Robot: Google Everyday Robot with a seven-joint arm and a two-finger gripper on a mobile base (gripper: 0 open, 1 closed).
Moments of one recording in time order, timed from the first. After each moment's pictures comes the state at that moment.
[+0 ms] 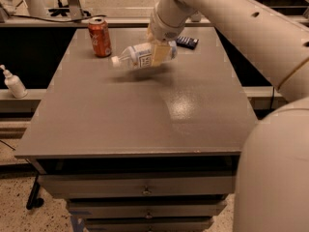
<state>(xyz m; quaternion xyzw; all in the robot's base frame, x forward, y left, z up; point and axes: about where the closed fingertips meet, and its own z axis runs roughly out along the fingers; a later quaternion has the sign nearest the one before) 0.726 0.000 0.888 -0.77 0.58 -0.07 0.28</state>
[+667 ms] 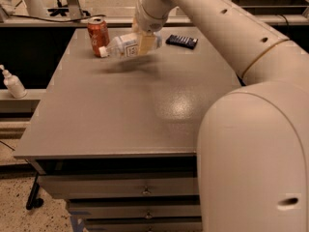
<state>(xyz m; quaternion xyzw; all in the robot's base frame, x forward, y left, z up) 0.774 0.043 0.898 -0.77 0.55 -0.08 0.31</state>
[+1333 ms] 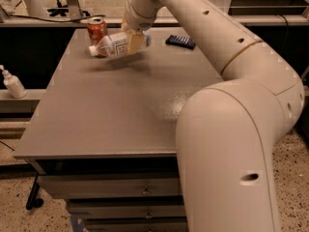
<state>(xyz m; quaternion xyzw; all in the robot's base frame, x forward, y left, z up) 0.790 0.082 0.893 -0.79 0.53 -0.06 0.32</state>
